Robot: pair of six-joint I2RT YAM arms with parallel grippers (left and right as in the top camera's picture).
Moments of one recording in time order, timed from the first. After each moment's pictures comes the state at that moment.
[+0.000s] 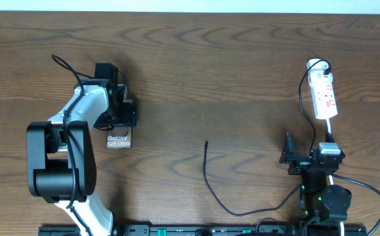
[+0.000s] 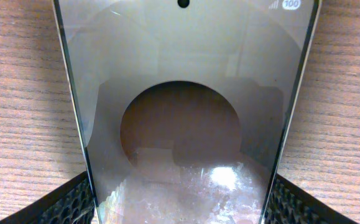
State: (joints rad) left arm 0.01 1.90 1.16 -0.77 0.01 -0.02; right arm -0.05 0.01 0.01 -0.07 -0.03 0.01
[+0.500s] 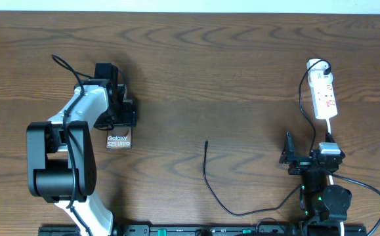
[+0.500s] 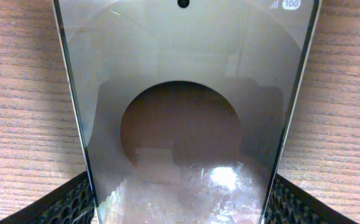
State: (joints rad) left arm 0.01 1.90 1.16 -0.76 0.01 -0.02; right arm -0.05 0.01 0.01 -0.07 -0.03 0.01
